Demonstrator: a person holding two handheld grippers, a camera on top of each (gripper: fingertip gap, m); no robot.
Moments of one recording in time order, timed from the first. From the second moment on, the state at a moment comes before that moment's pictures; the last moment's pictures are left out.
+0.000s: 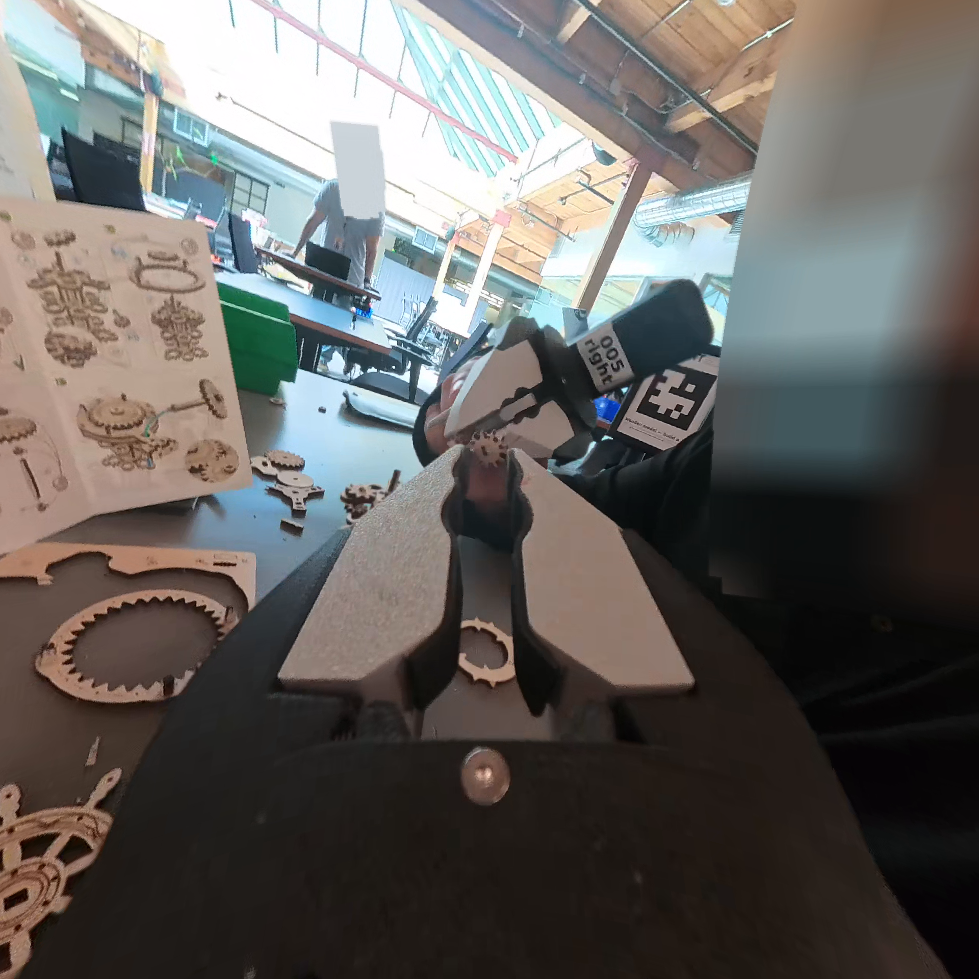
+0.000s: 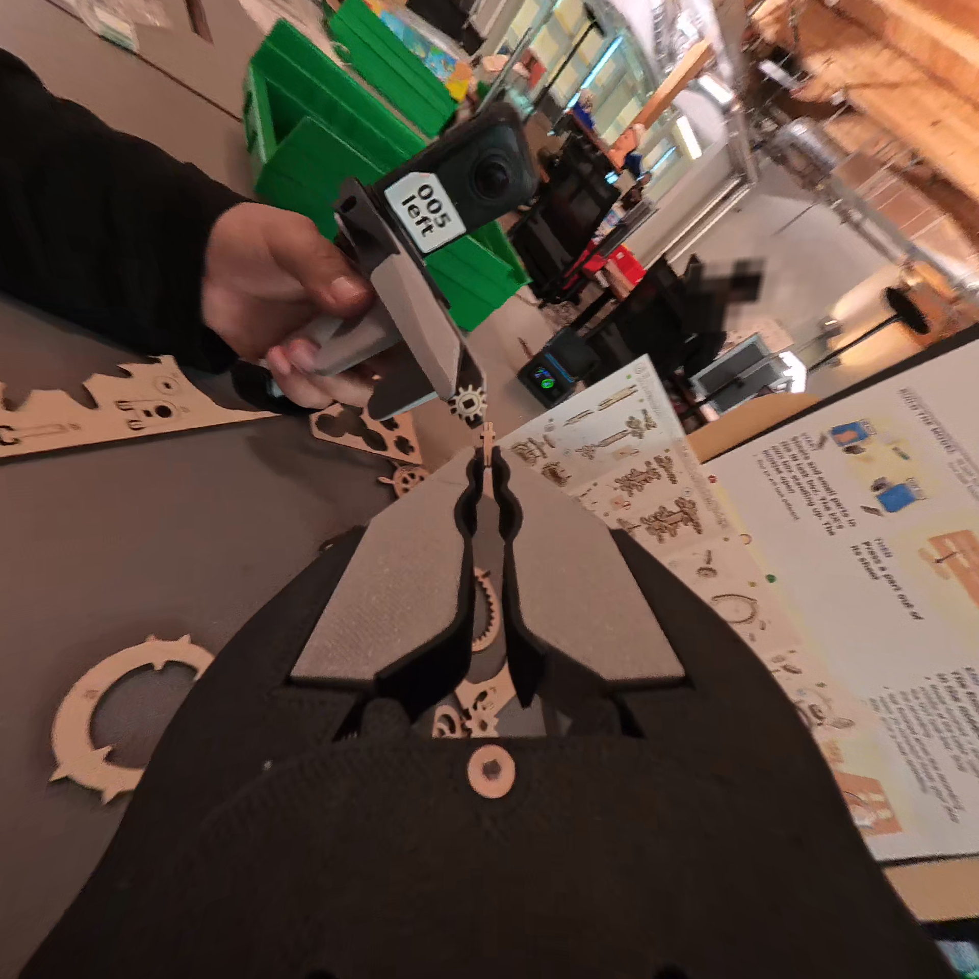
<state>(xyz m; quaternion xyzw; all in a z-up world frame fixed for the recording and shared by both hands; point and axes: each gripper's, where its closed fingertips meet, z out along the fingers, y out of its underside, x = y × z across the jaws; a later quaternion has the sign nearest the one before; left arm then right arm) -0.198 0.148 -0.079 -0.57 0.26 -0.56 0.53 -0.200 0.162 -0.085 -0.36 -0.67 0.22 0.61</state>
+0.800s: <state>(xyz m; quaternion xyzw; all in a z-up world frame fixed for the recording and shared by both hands) -0.202 0.136 -0.075 -0.48 0.43 -0.33 0.69 -0.194 0.144 -0.088 -0.35 -0.66 0.28 0.61</state>
